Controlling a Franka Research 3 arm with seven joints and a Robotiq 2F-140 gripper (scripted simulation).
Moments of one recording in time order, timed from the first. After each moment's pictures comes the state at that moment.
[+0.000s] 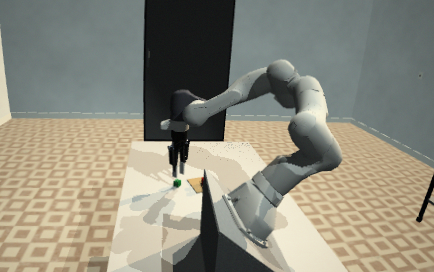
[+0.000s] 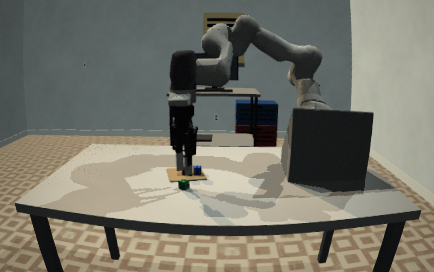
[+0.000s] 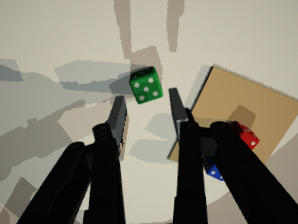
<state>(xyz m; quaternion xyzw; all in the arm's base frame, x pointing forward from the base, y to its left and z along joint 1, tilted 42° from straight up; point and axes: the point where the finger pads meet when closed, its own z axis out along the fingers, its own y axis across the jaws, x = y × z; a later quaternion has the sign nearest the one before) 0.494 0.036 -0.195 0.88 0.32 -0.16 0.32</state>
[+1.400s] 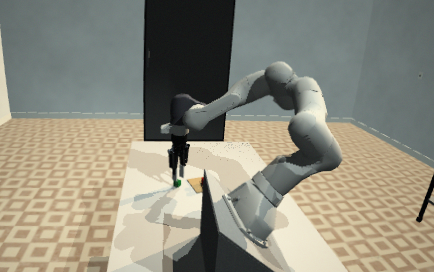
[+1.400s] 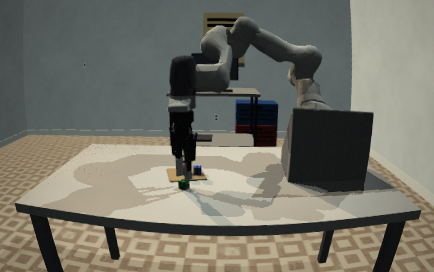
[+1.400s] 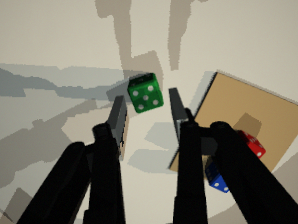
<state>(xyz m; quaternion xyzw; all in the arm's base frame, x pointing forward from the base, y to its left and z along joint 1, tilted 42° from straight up) 0.495 0.023 -0.210 0.88 0.32 -0.16 0.32</state>
